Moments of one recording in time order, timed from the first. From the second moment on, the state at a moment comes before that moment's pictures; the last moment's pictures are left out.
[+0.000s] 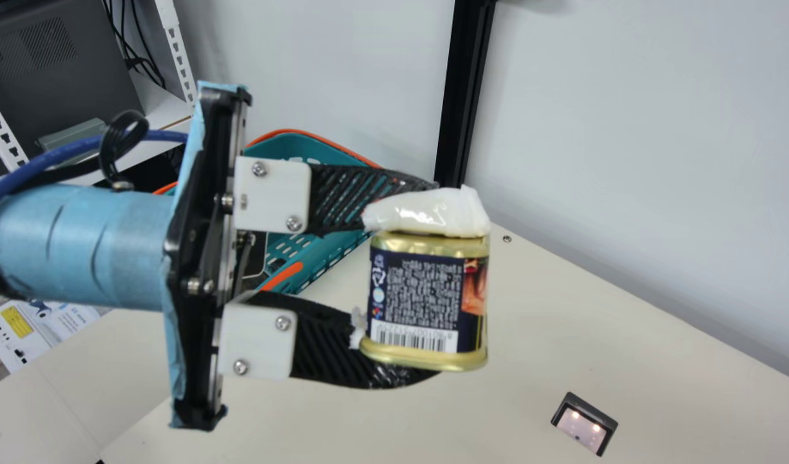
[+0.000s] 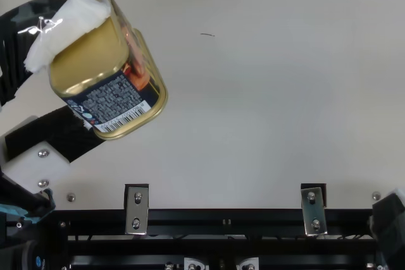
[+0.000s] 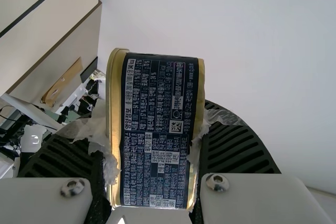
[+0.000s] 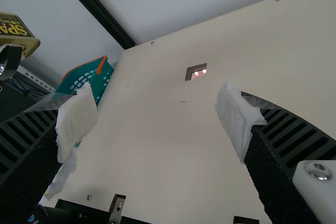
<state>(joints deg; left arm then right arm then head) 15.5 49.3 -44.2 -86.9 70.1 -44.9 -3.2 15.3 -48.4 31.5 66.5 8.8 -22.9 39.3</state>
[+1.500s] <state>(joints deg) -12.3 51.5 -43.0 -97.4 21.1 39.7 -3.2 15.3 -48.4 31.5 66.5 8.8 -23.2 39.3</state>
